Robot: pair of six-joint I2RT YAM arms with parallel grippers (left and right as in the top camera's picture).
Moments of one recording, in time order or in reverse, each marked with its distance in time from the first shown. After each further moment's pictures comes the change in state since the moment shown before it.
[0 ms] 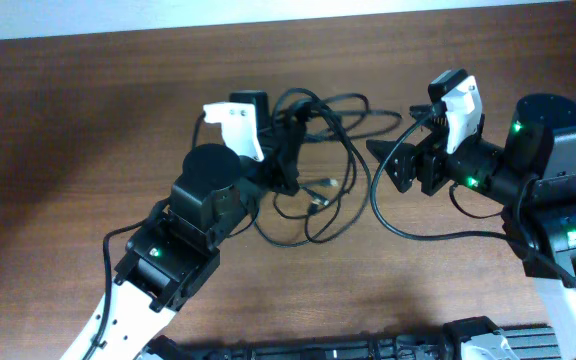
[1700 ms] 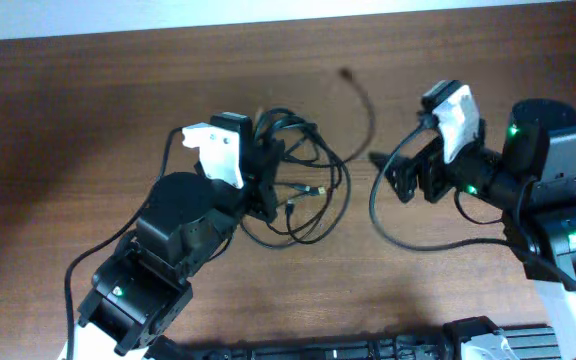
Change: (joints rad) left arm -0.001 -0.146 0.000 -0.147 -0.046 0.164; right arm 0.002 -0.010 0.000 -0.071 0.002 -0.166
